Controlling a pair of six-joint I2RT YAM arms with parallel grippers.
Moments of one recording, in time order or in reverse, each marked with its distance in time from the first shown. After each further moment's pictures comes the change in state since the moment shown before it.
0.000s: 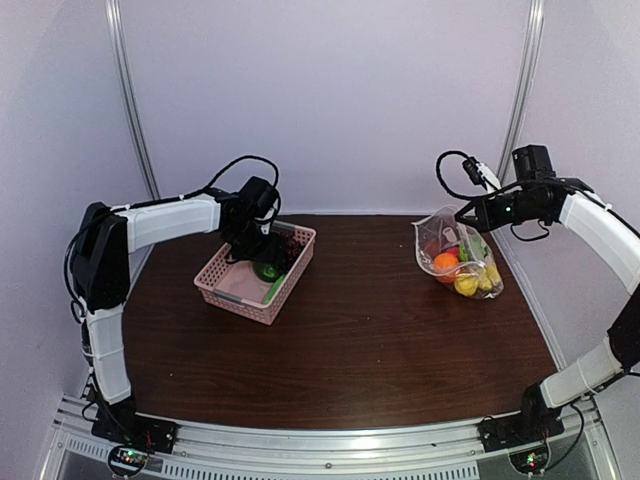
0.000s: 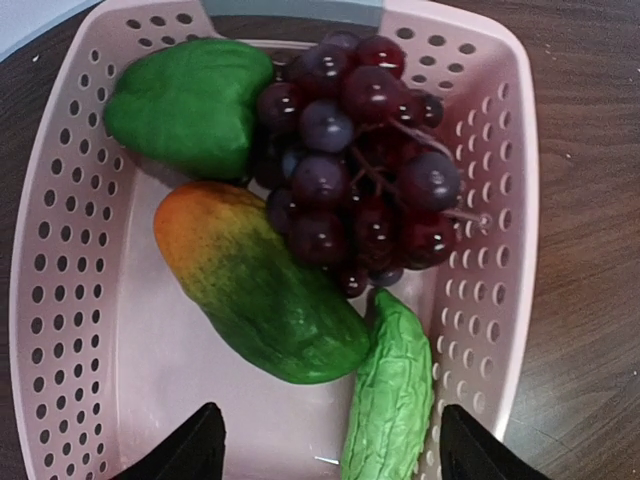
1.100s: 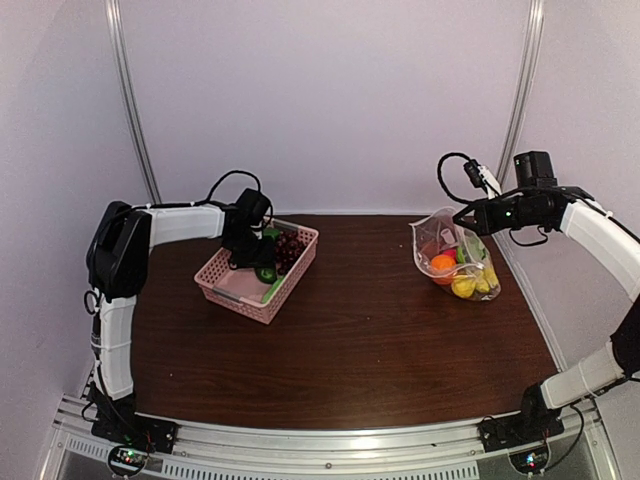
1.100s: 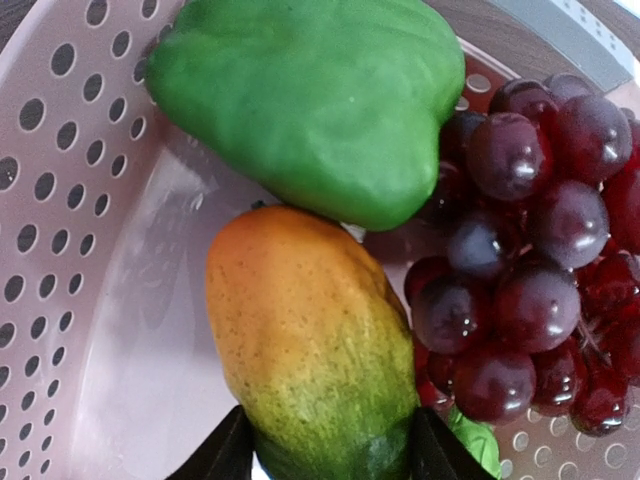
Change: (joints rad) left arm 0.101 0.150 0.003 0.137 0.042 -0.151; right arm 0.001 -0.048 -0.083 0.087 -0.041 0.043
